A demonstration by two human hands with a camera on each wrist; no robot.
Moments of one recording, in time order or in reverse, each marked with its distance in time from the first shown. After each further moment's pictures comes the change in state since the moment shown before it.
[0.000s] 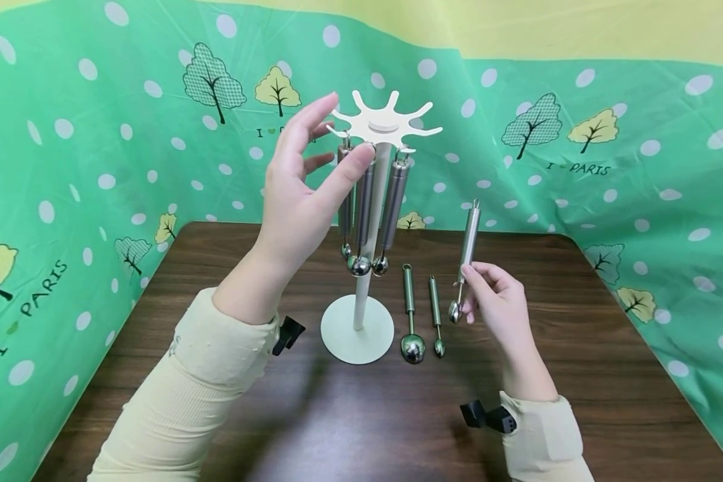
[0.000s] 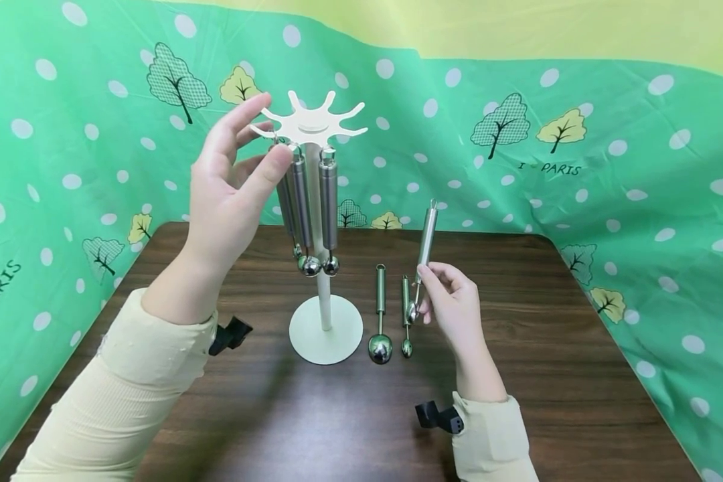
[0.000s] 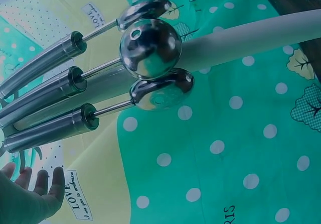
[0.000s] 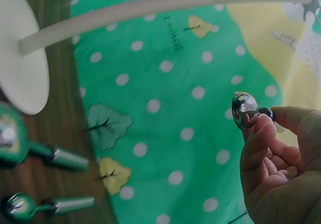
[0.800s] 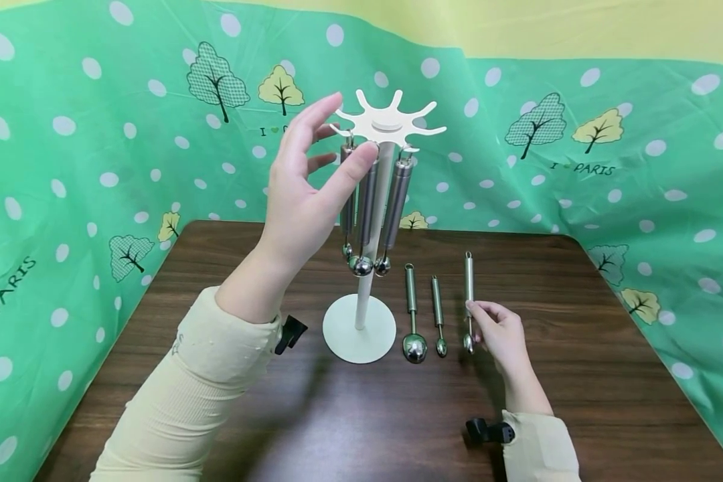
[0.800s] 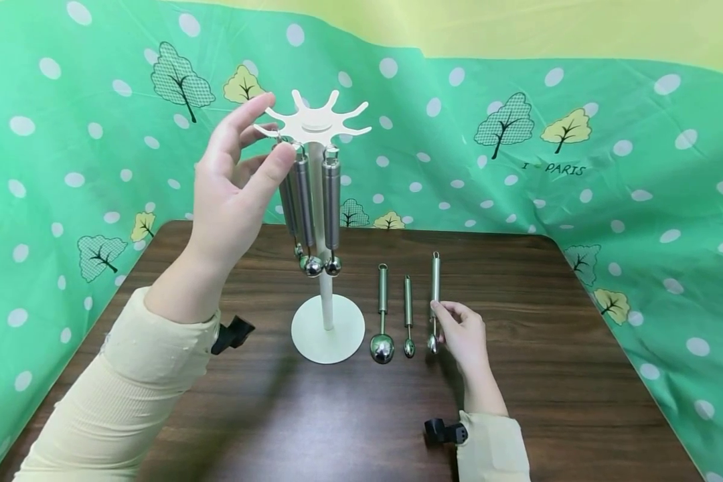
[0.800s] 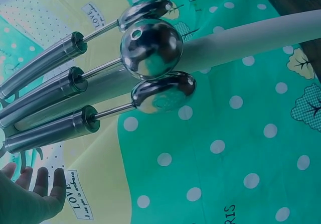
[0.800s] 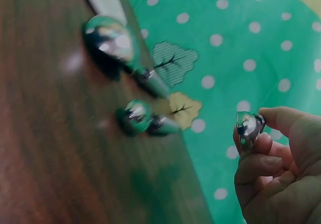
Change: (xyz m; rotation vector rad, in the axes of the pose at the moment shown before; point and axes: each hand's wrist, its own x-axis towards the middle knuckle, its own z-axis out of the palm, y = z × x) left_hand 0.000 -0.001 0.000 0.017 0.003 -0.002; right_hand -0.006 0.083 -0.031 -0.215 0.002 0.305
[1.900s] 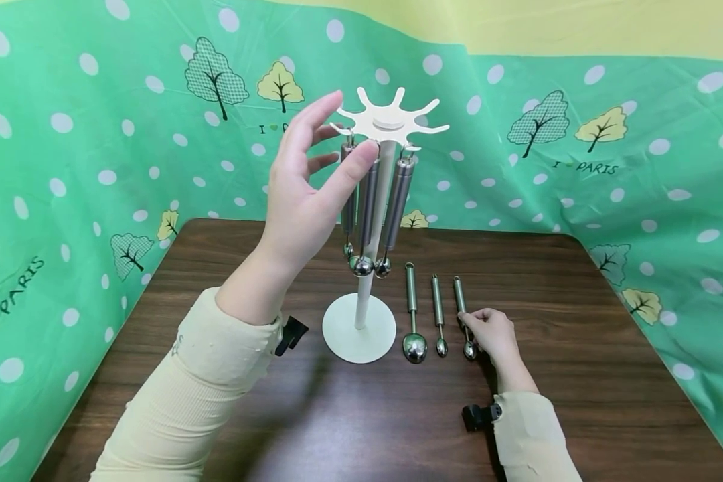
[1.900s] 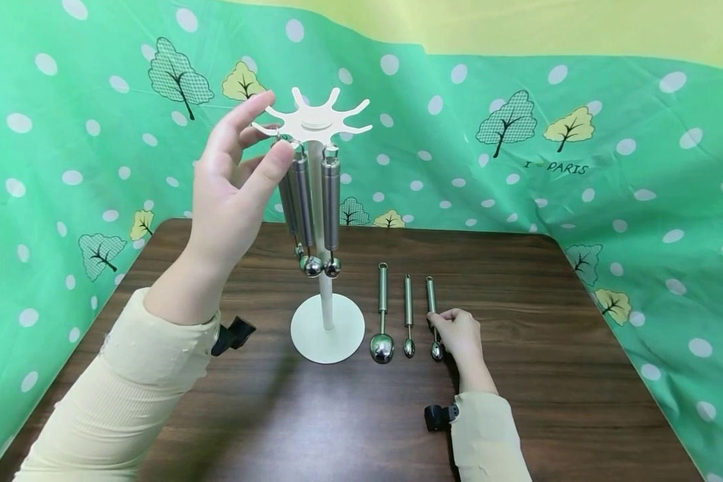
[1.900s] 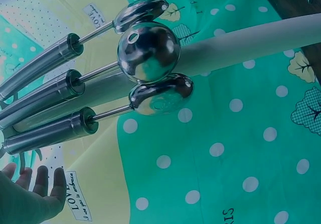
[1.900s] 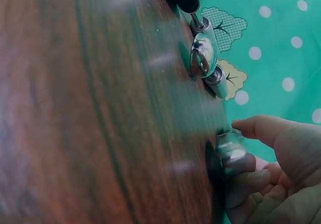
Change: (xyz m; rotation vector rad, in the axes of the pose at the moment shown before) left_hand 0.002 0.000 0.002 -0.048 0.001 -0.033; right_hand 0.032 0.033 0.000 -0.478 -0.012 0.105
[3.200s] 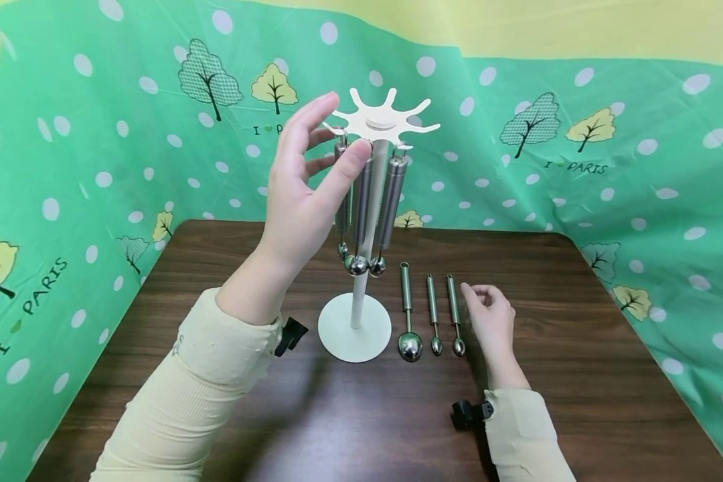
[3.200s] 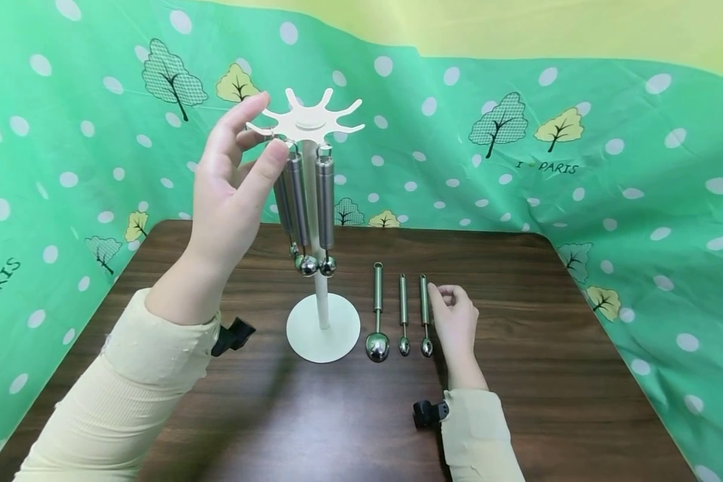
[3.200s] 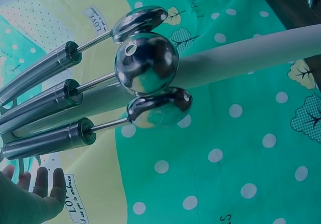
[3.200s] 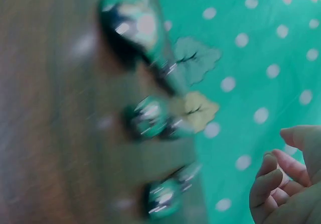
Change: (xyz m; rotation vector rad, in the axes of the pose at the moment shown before) left_hand -0.002 -0.003 0.002 -0.054 -0.004 0.004; right_hand -0.016 -0.034 -0.003 0.197 0.330 -0.107
